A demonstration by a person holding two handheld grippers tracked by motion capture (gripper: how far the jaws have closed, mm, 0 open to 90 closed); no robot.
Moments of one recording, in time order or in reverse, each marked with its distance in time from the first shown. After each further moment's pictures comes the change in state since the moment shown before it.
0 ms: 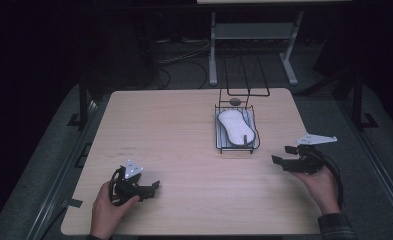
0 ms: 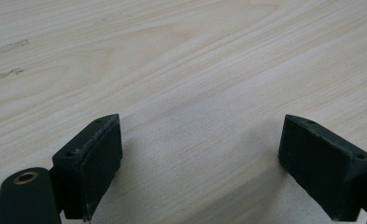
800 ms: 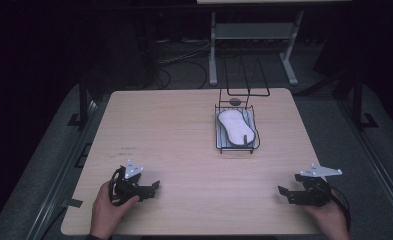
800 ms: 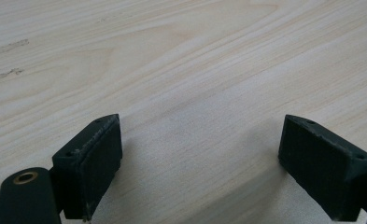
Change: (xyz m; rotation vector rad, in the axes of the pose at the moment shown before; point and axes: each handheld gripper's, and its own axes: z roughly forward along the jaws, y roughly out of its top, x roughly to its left) left arm 0.000 0.000 0.000 -0.003 0.001 -0.003; right arm 0.030 -0.071 -0.022 0.091 -0.071 0.013
